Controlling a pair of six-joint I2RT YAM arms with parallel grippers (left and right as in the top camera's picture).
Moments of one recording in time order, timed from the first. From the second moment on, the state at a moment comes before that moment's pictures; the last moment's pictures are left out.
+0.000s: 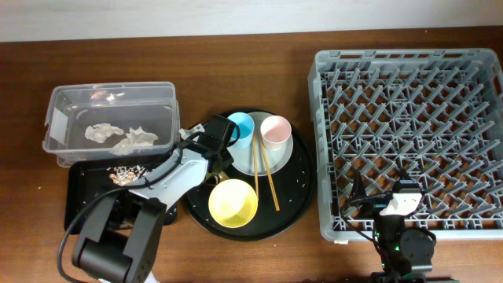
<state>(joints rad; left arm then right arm) -0.44 1.80 1.01 -0.47 -0.20 -0.96 -0.01 0.01 0.01 -0.07 0.01 0.04</state>
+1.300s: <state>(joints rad) 0.16 1.51 1.01 -0.19 -0.01 -0.61 -0.01 0.01 0.01 -0.07 0.01 0.04</state>
